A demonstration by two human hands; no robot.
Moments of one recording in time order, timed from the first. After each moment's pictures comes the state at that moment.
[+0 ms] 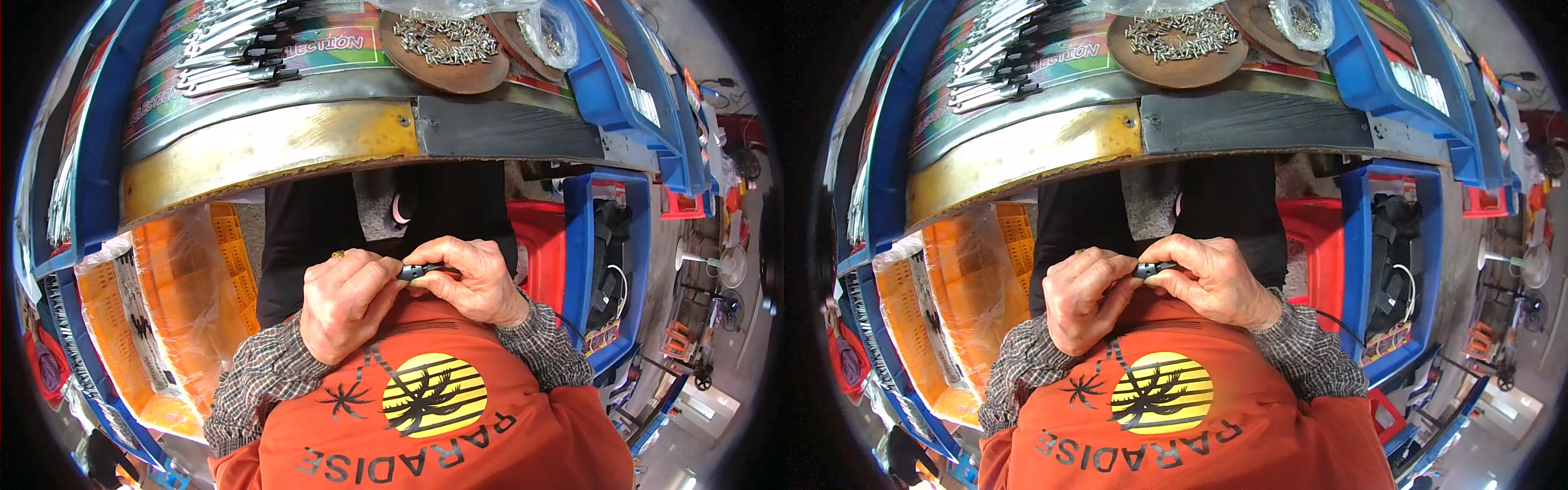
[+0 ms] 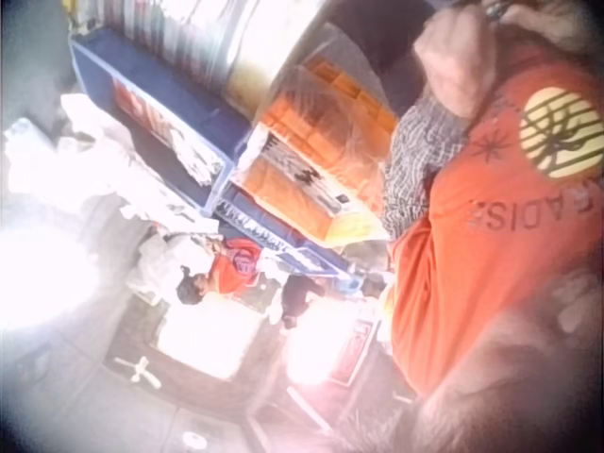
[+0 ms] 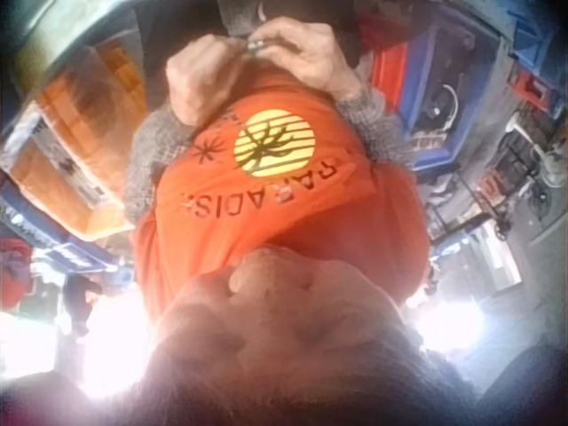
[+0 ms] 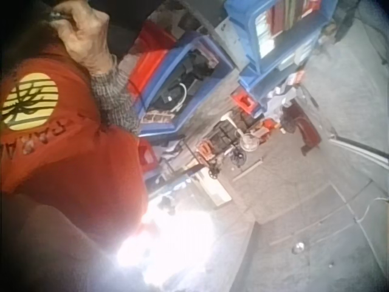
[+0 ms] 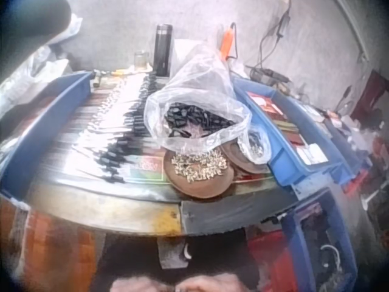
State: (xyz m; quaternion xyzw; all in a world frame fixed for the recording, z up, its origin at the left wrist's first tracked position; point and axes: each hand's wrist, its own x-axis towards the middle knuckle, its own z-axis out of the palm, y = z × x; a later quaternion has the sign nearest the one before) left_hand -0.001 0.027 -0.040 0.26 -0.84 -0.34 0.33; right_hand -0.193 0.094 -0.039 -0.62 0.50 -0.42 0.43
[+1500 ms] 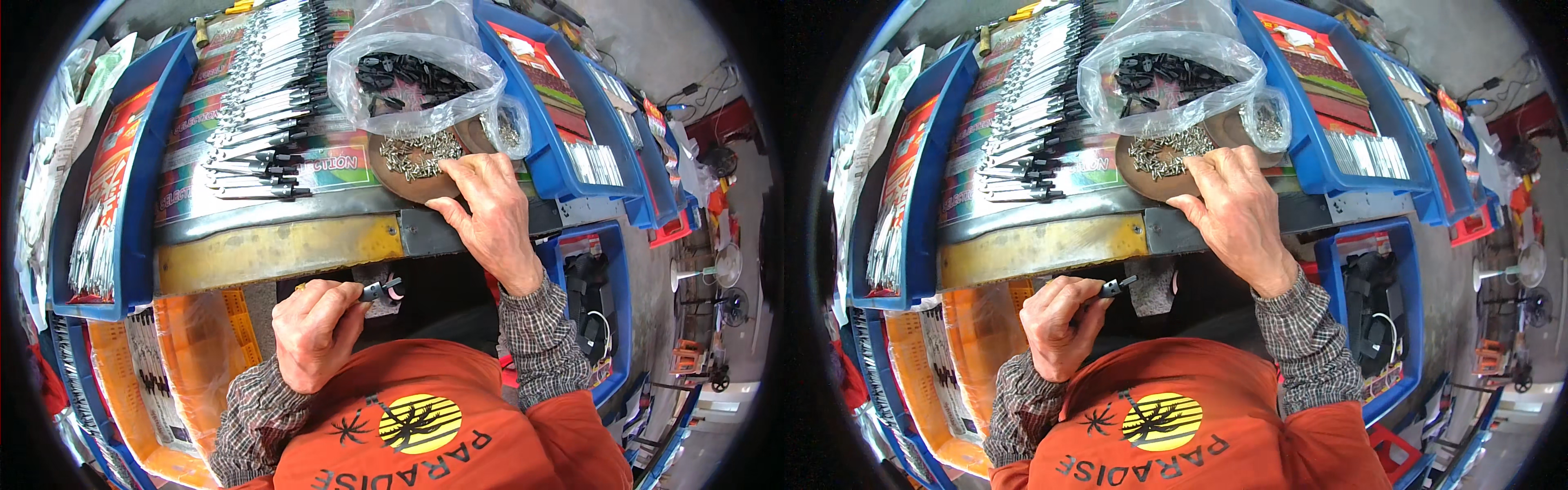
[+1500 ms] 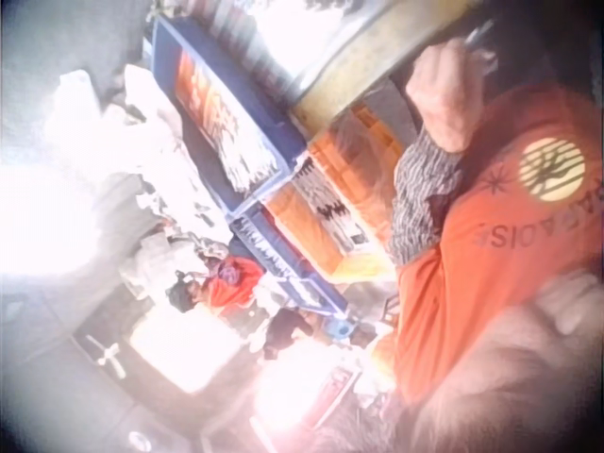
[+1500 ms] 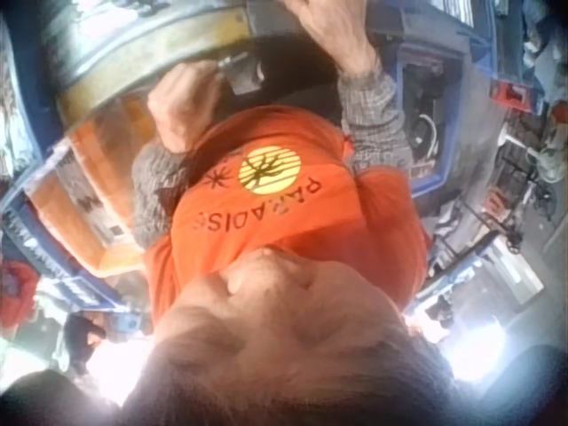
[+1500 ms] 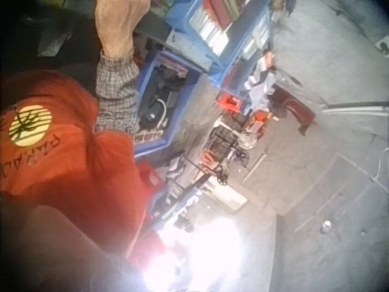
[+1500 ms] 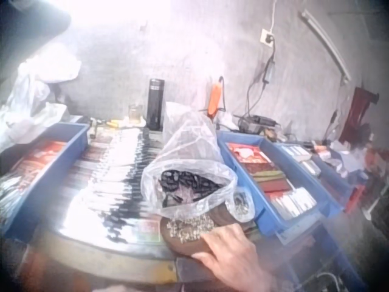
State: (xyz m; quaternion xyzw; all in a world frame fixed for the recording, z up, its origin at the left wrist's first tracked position) left_hand 0.002 -0.020 -0.001 0.29 -0.84 -0.26 0.38; right_hand -0.248 -0.012 0.021 -0.73 0.61 -0.30 -0.12
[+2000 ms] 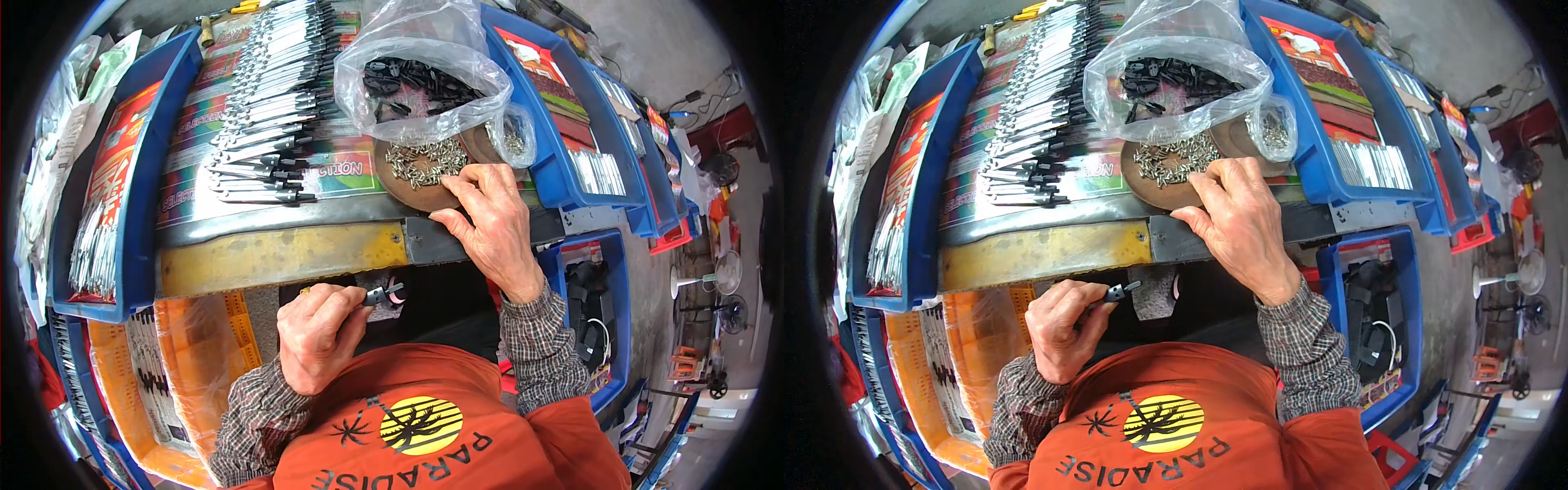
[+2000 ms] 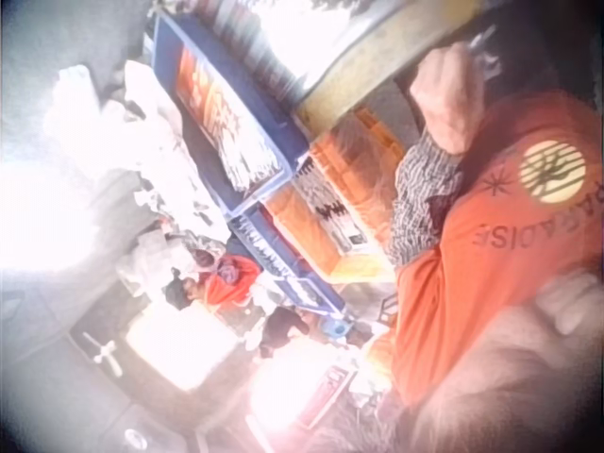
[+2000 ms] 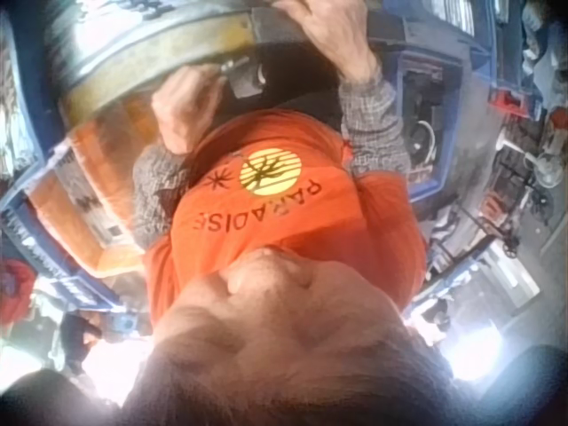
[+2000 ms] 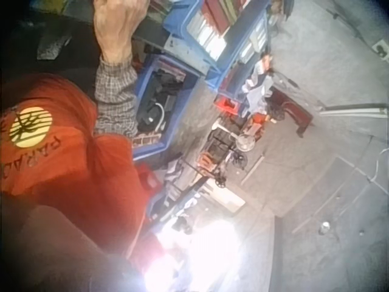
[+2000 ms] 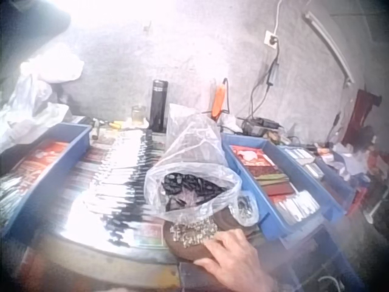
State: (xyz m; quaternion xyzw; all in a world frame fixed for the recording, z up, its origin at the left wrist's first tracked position) left_hand 0.002 -0.024 -0.007 0.30 -0.83 -0.27 0.38; right_hand -0.249 -0.013 0.016 -0.73 0.61 -0.28 -0.10
